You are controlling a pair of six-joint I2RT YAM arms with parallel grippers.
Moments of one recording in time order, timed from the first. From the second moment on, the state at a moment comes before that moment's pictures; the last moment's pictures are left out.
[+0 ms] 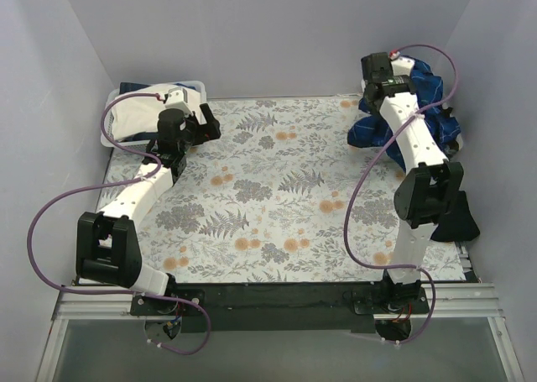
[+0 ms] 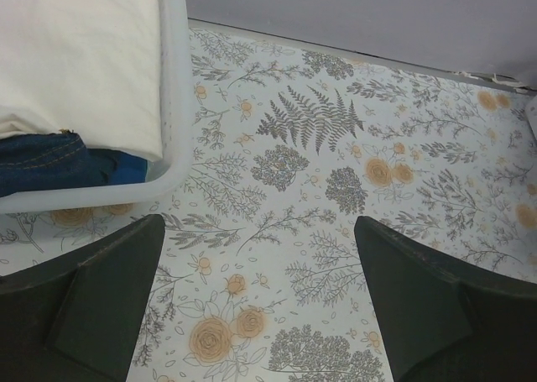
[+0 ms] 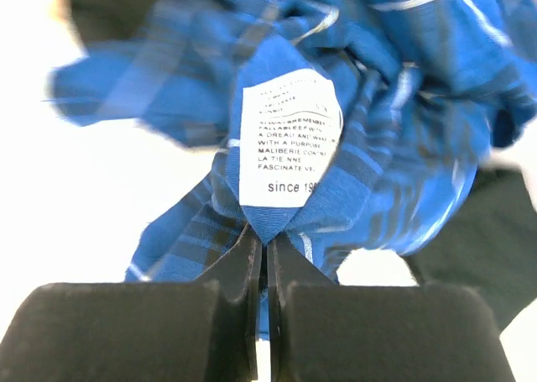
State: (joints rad) left arm -0.20 1.45 1.04 0.12 -0.05 -0.35; right arm 0.16 1.97 1.99 -0.99 0.62 0.51
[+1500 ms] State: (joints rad) left arm -0.26 1.21 0.94 -0.28 -0.15 -0.57; right arm 0.61 1.40 1.38 -0.79 0.29 0.44
